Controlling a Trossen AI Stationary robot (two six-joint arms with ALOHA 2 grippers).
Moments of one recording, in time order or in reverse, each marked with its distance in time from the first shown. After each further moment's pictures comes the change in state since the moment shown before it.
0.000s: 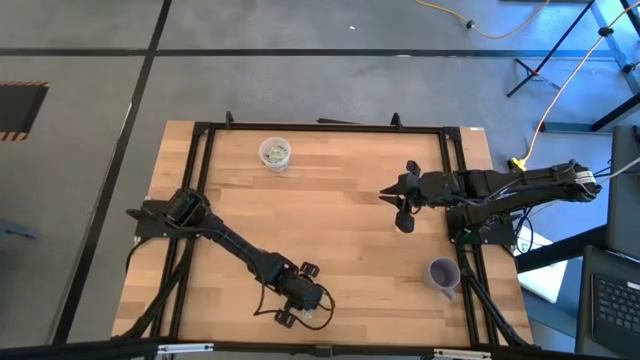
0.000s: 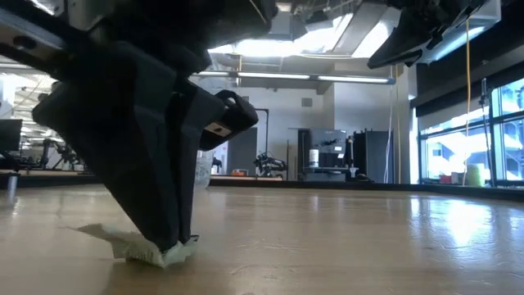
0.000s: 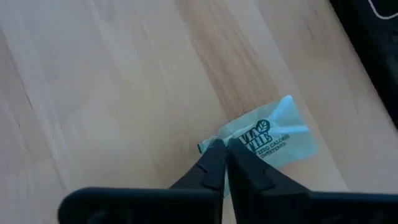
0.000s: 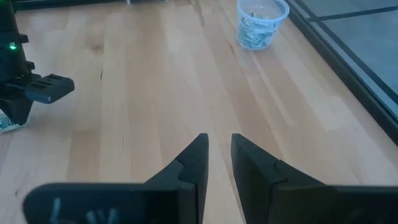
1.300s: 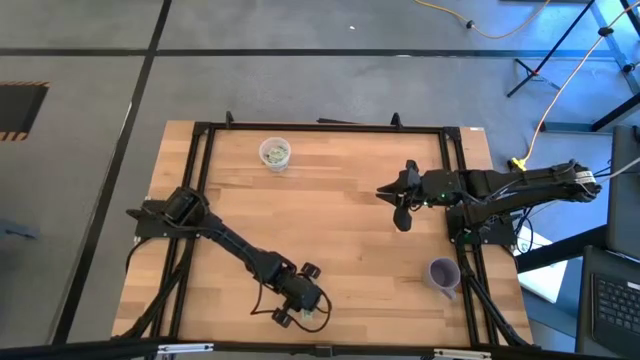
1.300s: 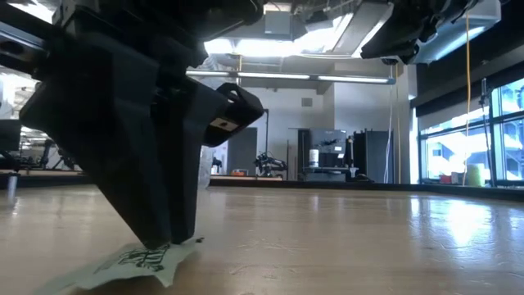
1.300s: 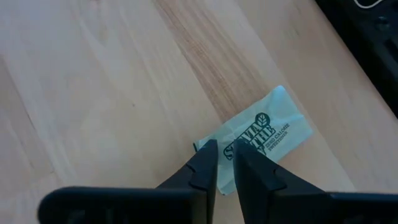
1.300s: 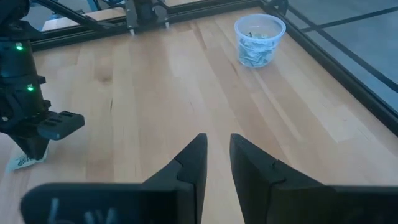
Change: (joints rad) left arm 0.002 -0.027 -0.018 0.066 0.001 0.099; right arm 0.000 0.000 0.000 0.086 0.001 0.075
